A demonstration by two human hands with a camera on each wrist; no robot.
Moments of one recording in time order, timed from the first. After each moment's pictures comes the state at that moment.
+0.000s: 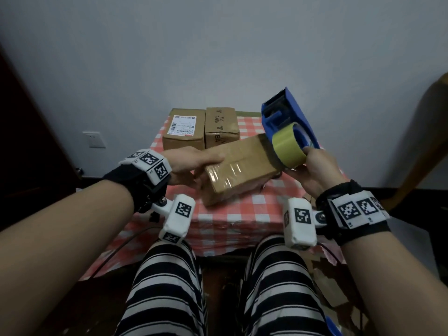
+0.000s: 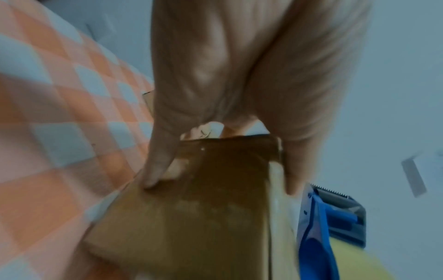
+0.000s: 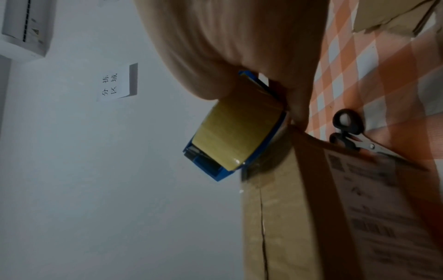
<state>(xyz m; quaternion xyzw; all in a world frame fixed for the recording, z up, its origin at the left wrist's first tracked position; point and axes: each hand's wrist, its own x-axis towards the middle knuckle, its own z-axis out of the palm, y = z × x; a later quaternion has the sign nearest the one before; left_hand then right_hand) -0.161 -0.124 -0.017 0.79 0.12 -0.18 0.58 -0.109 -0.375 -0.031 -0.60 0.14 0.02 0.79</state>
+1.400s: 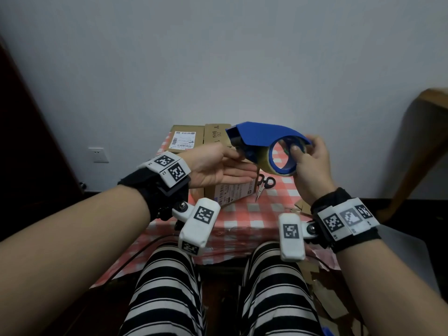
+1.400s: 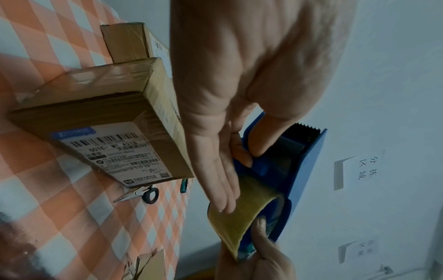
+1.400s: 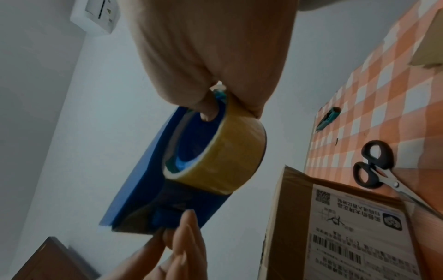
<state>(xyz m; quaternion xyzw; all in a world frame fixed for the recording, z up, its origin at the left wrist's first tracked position) -0.200 -0.190 0.041 0.60 0.08 -0.19 0.77 -0.143 -0.378 -0.009 -0.62 -0.08 -0.13 0.77</state>
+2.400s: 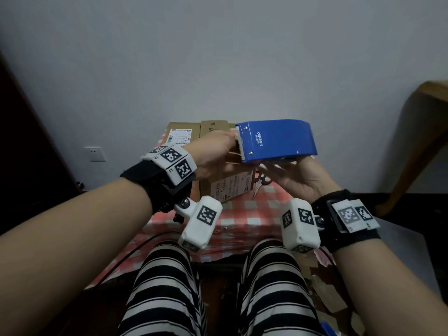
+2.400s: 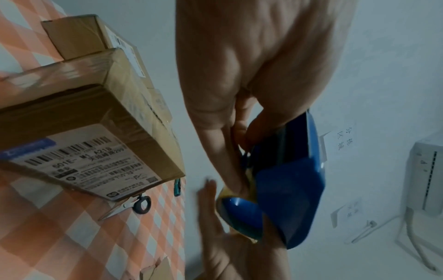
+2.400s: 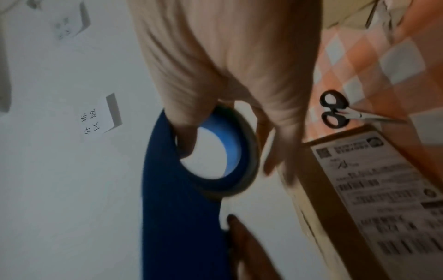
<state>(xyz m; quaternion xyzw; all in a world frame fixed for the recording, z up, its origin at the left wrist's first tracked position) -0.195 -0.209 0.048 0.65 0.02 -0.11 0.75 -0.145 -0.384 -0.011 -0.43 0.00 0.15 0.89</state>
